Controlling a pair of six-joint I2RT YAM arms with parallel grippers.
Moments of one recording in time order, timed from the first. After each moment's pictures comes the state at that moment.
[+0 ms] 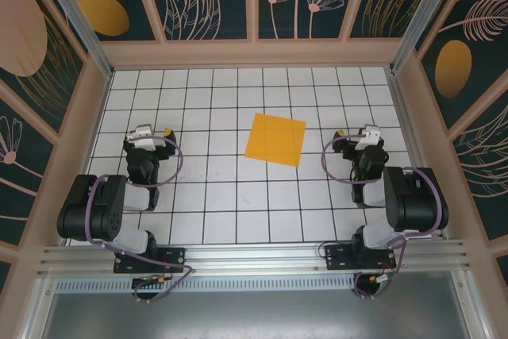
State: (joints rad) left arm -0.02 1.51 0.21 1.15 -0.13 -0.08; right arm -0.03 1.53 0.21 1.12 0.00 0.10
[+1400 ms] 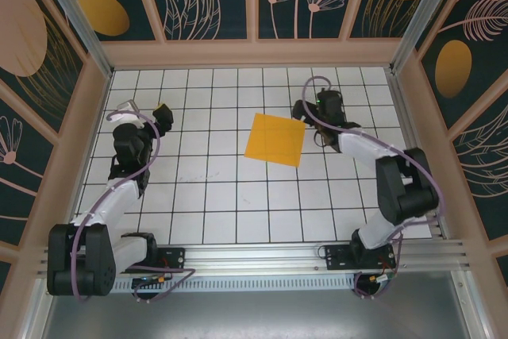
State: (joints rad) left arm -0.02 1.14 0.49 0.48 -0.01 -0.48; right arm 0.35 1.65 0.97 0.02 0.09 0.56
